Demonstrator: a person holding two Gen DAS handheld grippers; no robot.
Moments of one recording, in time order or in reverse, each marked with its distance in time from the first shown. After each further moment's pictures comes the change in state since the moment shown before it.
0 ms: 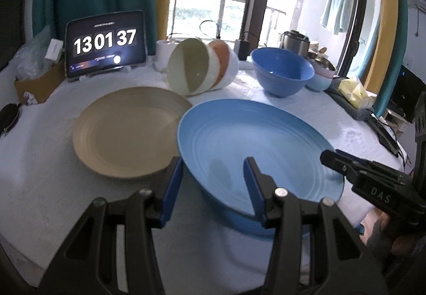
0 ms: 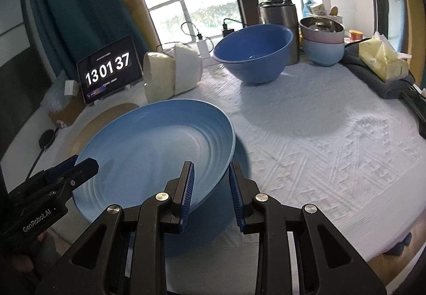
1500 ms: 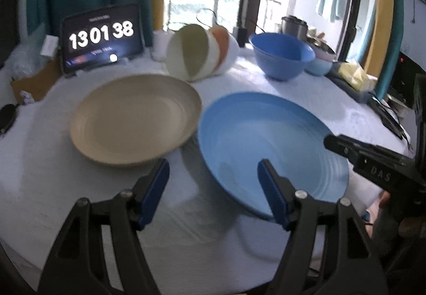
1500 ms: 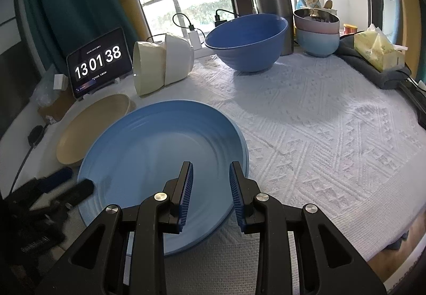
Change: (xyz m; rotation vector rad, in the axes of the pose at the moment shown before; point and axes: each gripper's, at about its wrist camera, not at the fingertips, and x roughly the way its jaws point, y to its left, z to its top) left arm 0.008 0.003 -0.014 0.050 0.026 0.004; right arm 0.016 -0.004 -0.015 0.004 0.007 -0.060
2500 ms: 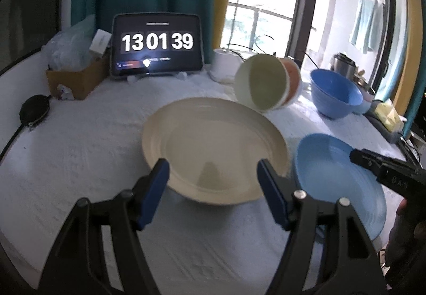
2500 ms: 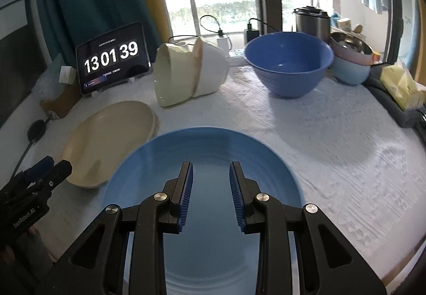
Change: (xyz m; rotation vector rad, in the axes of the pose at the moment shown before) left arm -0.003 0.093 0.019 -0.145 -0.090 0.124; right arm 0.031 0.059 0.037 -0.102 0.007 0.007
